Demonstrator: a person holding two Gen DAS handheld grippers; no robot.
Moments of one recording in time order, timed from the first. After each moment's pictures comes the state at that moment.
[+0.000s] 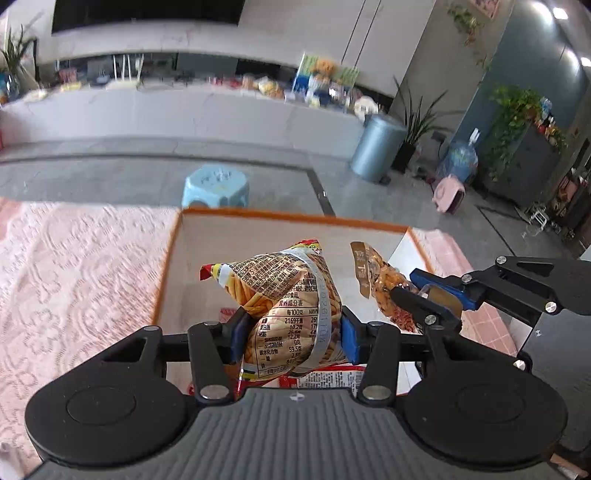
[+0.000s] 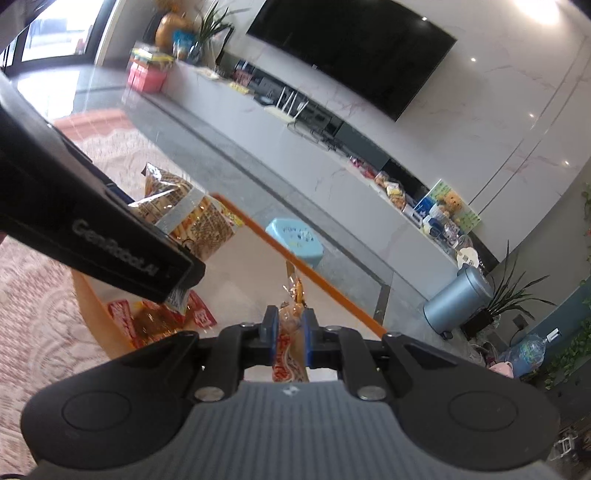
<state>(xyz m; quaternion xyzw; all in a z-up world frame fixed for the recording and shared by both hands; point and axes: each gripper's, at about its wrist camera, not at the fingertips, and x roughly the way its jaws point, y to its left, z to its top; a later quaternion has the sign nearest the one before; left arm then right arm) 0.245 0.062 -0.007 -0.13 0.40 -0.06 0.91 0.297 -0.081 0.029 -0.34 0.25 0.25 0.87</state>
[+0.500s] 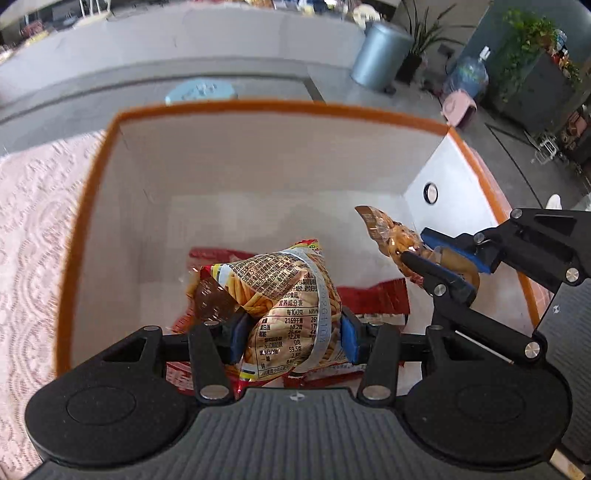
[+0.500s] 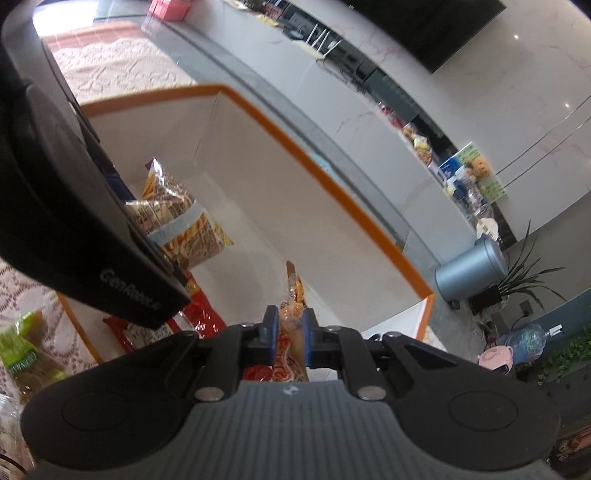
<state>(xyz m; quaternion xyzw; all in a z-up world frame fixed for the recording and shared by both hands) 0.306 0.039 -0.080 -0.09 0.53 -0.08 0.84 0.354 -0.081 -0.044 -0.41 0.33 0.24 0.82</state>
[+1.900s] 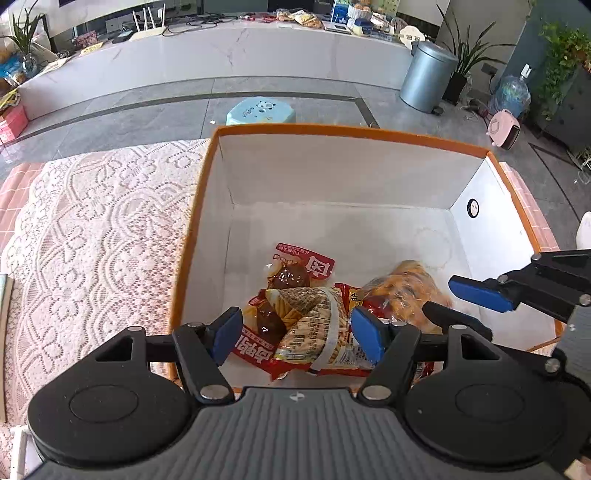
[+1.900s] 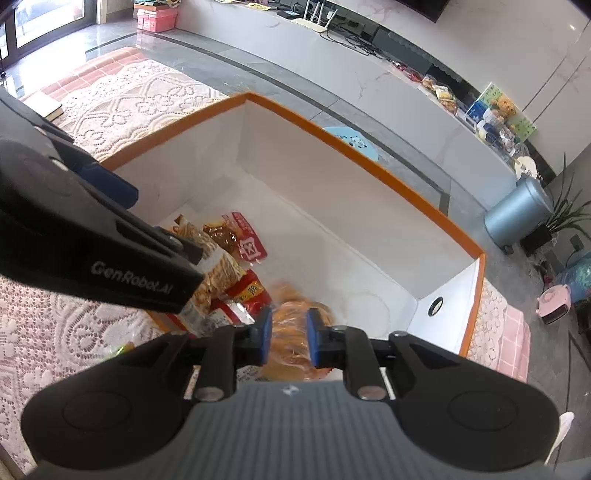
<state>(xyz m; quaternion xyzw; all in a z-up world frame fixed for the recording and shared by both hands) 0.270 0.068 -0.032 -0.06 0.50 0.01 0.86 0.341 -0.061 -0.025 -0.31 0.42 0.26 0.82</state>
